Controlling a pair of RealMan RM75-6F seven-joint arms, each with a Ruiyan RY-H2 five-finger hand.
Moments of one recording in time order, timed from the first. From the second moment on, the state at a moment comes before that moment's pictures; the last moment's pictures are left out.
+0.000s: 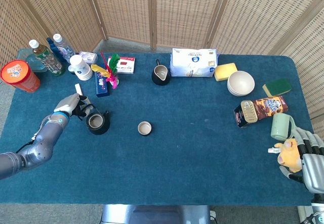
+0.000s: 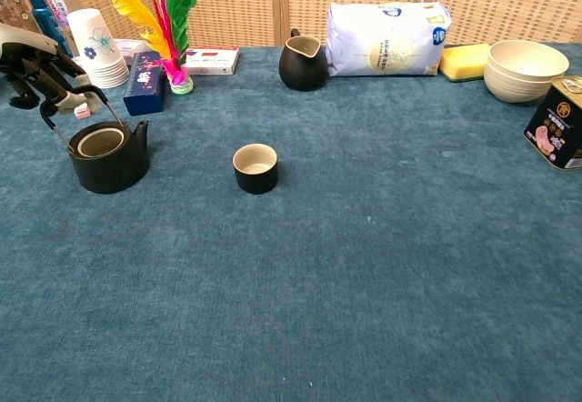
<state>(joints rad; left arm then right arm) -1.01 -1.25 -0.03 -1.41 0.27 0.62 0.11 0.01 -1.04 0.06 -1.70 -1.48 1.51 -0.07</state>
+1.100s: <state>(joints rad) -0.90 -1.17 -0.04 -1.67 1.04 0.94 0.23 0.01 -1.03 0.06 -1.71 -1.48 1.52 -0.06</state>
